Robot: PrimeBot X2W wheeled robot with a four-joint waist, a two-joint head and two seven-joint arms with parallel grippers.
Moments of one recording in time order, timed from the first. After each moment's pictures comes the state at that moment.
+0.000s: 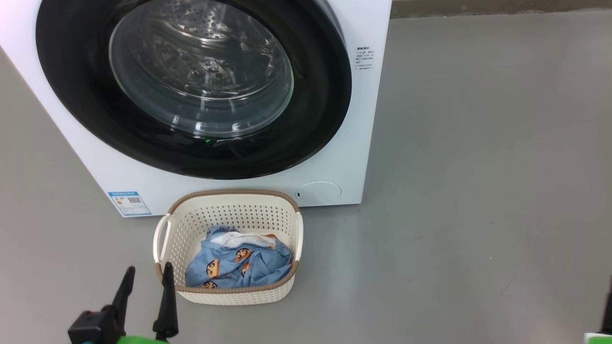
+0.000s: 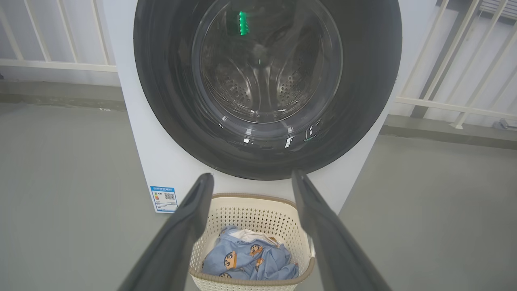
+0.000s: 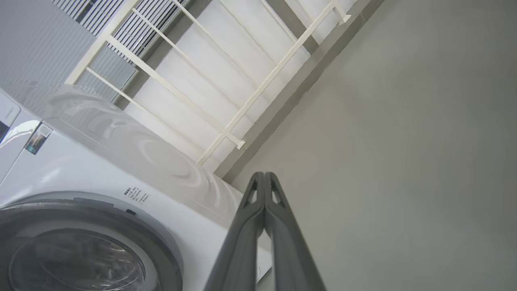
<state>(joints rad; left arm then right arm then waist) 0.00 0.04 -0.03 0.20 -0.25 -0.11 -0.26 0.02 -0.09 -0.36 0.27 0.94 0.13 -0.25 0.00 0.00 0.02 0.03</state>
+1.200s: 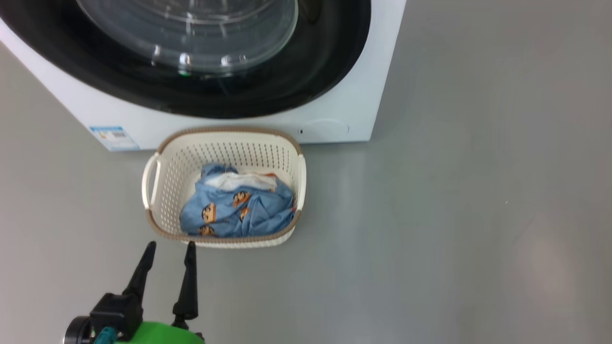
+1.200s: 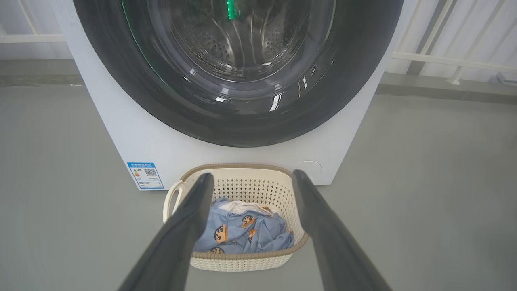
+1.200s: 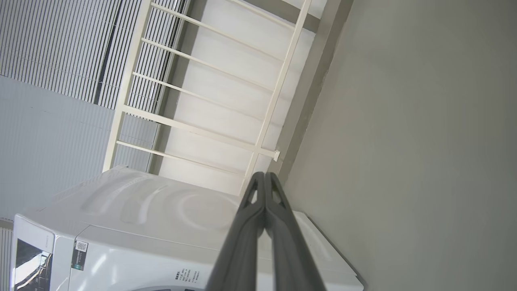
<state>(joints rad) -0.03 0.04 -0.10 0.13 -0.20 -0.07 -0.26 -0.26 -0.40 -0.34 0.39 1.60 0.13 -0.09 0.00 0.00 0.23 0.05</state>
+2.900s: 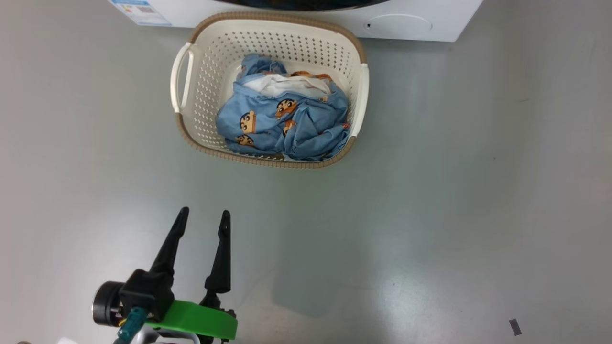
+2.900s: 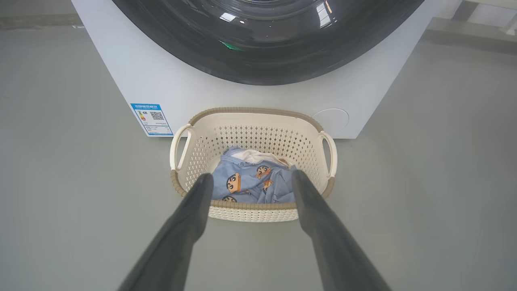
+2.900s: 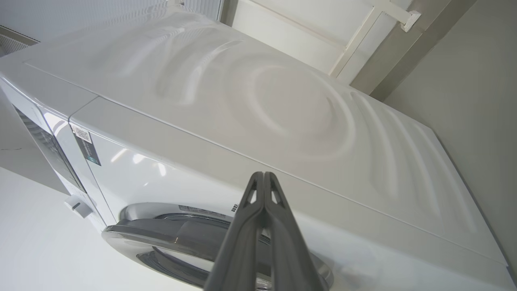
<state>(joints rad) -0.11 0.04 -0.24 0.04 -0.21 0.06 -0.26 -0.89 -0.53 -0.27 0.31 1.57 0.13 0.41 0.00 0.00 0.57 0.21</state>
